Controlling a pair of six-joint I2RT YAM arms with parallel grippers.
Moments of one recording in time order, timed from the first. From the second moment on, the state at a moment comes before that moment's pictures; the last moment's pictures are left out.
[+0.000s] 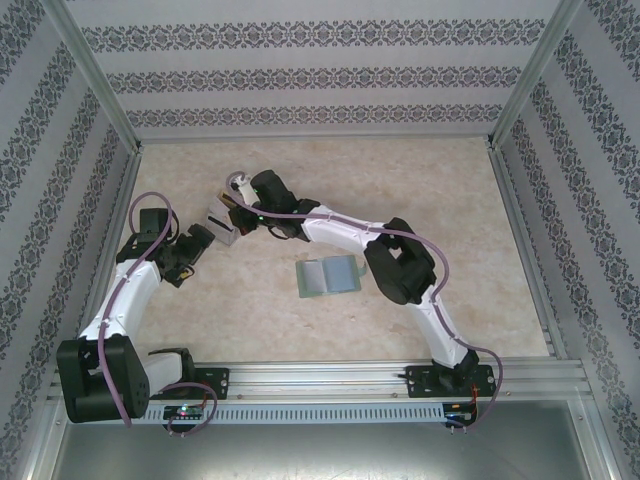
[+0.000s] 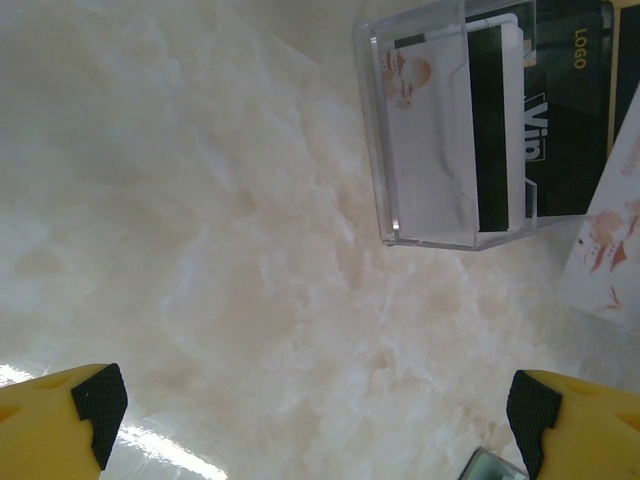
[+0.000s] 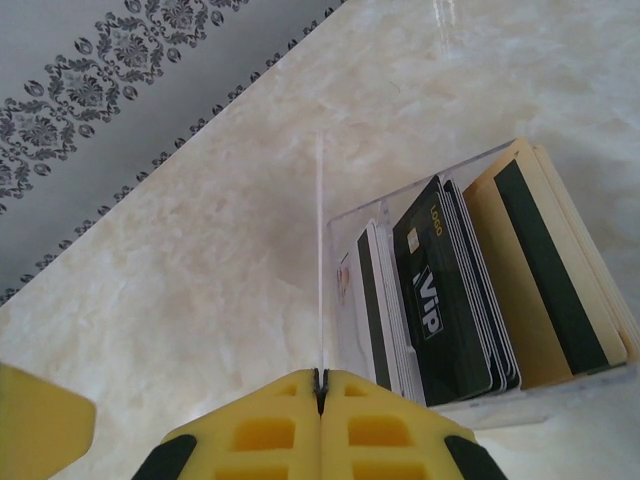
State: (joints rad) left arm 0.14 1.16 0.75 -0.63 0.20 -0.82; right arm 0.84 2.29 1.83 -0.06 -0.30 0.30
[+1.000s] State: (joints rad) left arm 0.15 1.16 0.75 -0.64 0.21 -0.79; right arm 0.84 2.42 1.97 -0.14 -0.30 0.21
